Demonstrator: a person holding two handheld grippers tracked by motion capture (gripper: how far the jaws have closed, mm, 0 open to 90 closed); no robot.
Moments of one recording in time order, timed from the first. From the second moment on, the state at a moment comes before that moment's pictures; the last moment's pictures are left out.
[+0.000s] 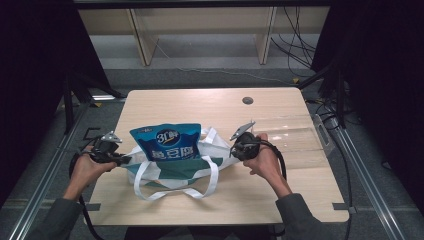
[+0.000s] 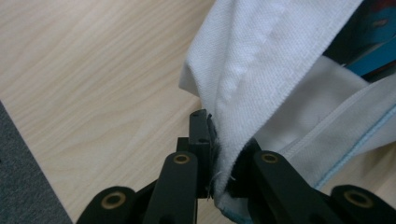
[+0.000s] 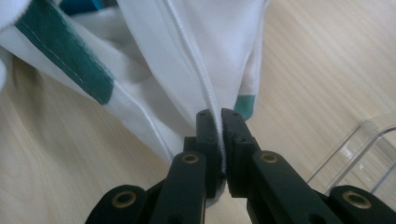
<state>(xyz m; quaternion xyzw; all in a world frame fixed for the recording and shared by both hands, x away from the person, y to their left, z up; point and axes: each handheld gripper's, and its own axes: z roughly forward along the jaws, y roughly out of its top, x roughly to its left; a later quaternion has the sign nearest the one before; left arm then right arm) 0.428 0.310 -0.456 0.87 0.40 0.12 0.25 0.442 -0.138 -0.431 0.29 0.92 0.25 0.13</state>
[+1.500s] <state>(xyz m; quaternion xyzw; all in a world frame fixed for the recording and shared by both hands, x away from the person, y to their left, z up) 0.476 0.287 -0.422 0.86 0.38 0.10 0.32 0.419 -0.055 -0.420 0.16 0.93 0.33 0.05</state>
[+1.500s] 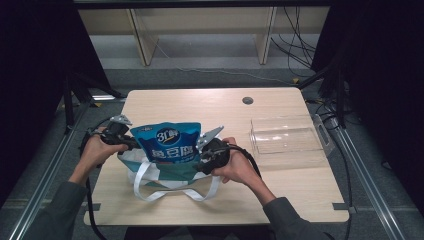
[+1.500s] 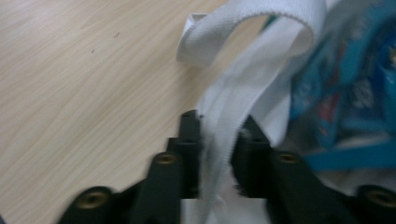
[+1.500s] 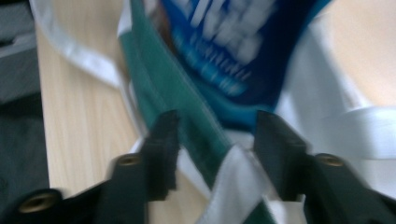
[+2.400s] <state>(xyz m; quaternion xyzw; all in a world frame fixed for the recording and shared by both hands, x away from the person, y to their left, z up) 0.436 0.299 -0.404 0.81 0.44 0.11 0.37 0.391 -0.055 -0.432 0.17 0.93 0.32 0.01</state>
